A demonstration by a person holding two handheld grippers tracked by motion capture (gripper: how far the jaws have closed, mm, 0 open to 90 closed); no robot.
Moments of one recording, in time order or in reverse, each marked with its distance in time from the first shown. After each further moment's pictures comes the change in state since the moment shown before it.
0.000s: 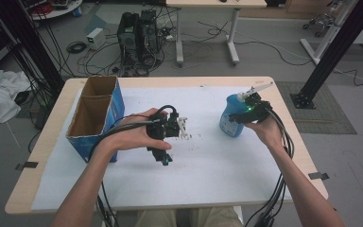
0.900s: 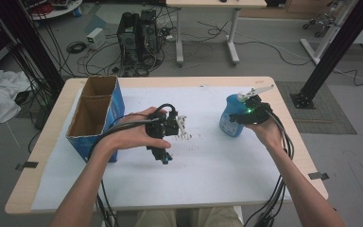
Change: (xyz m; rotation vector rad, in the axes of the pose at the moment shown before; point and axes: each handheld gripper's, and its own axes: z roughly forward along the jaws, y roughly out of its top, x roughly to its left) left arm 0.000 -0.001 -0.001 -0.004 0.003 -0.004; right arm 0.000 -0.001 0.001 -0.008 0.019 -0.003
